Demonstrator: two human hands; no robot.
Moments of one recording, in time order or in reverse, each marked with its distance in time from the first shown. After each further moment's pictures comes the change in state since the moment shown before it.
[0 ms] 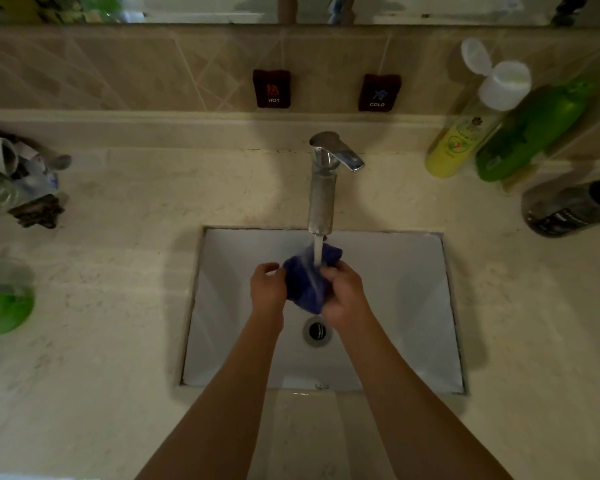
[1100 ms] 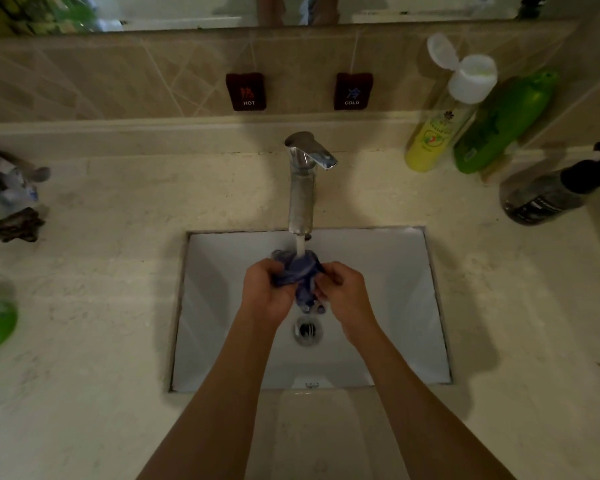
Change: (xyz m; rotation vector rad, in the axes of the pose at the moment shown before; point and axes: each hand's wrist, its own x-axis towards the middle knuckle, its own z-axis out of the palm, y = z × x) left_hand -0.020 0.020 0.011 -0.749 -0.312 -0.263; right_hand -0.029 -0.019 -0.038 -0.819 -0.050 -0.590
